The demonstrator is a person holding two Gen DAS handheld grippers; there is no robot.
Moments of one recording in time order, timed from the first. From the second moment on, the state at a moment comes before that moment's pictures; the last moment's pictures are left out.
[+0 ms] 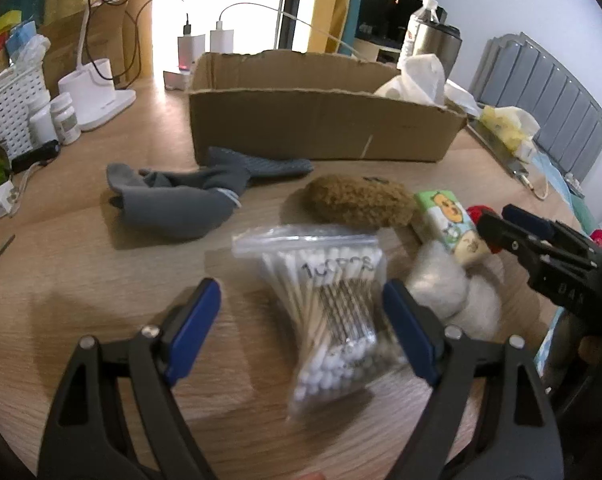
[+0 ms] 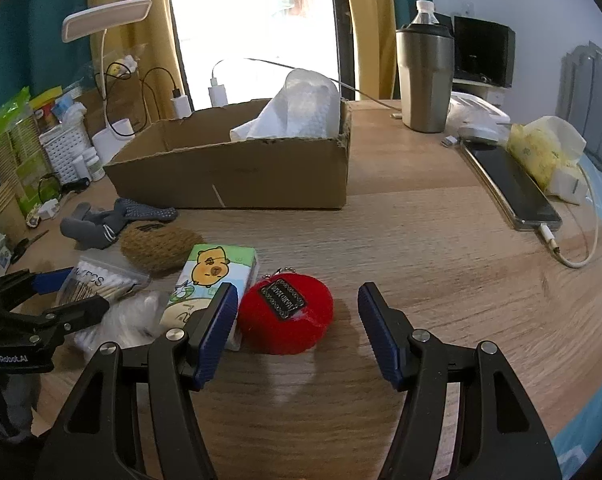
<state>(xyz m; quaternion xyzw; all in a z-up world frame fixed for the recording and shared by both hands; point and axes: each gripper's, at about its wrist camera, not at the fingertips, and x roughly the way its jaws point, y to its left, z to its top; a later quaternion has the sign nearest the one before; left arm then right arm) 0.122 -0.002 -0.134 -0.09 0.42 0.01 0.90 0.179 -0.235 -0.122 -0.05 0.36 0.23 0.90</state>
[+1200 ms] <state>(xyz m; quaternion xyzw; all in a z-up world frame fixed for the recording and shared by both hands) 0.108 -0.013 -0.111 -0.08 0.39 -0.05 0.92 0.175 -0.221 -0.095 -0.08 0.33 0.25 0.91</state>
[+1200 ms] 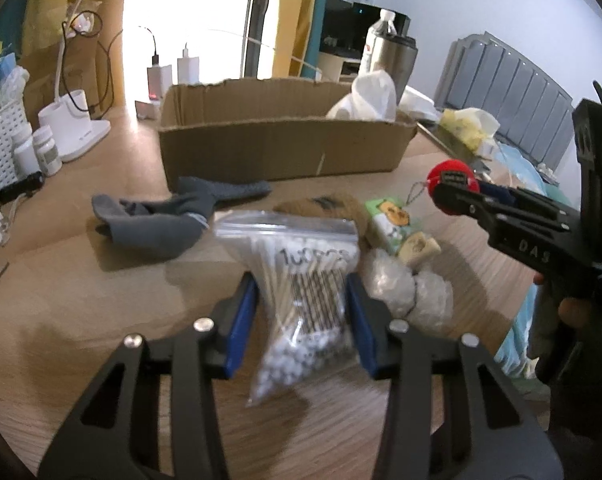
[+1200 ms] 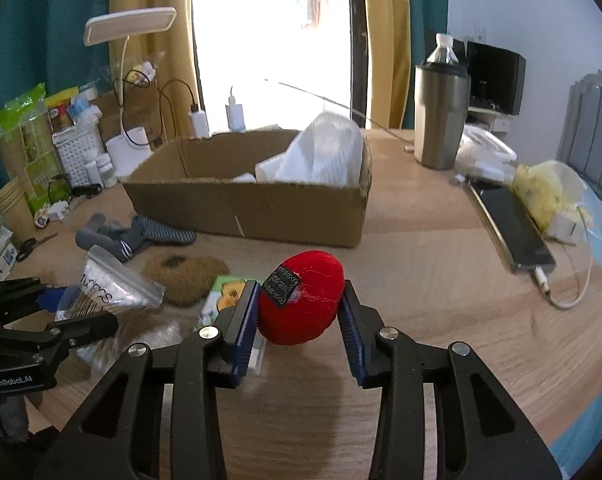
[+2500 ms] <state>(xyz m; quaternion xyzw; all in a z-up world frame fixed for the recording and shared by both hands) 0.143 0.053 -0.034 -0.11 0.32 -0.05 0.94 0.217 -0.165 -0.022 -0.09 0.28 0.26 0.92</state>
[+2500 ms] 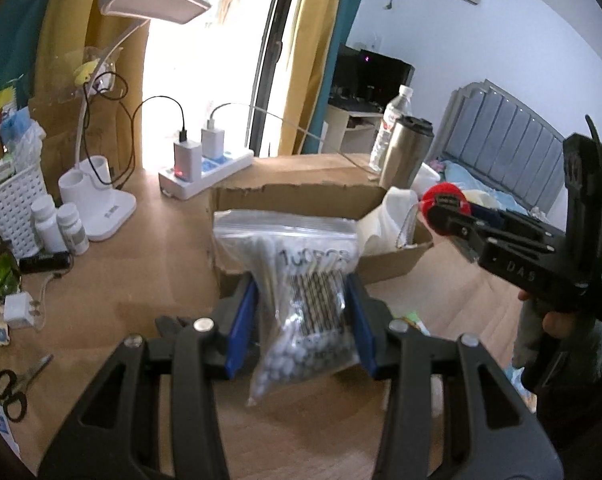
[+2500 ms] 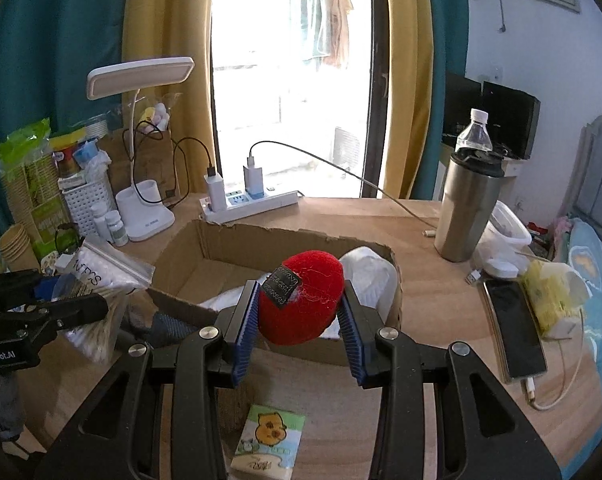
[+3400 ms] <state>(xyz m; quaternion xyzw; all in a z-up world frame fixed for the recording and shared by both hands) 0.221 0.065 -0.039 -0.10 0.33 -0.04 0.94 0.295 -0.157 -0.051 -0.08 0.32 0.26 0.91</state>
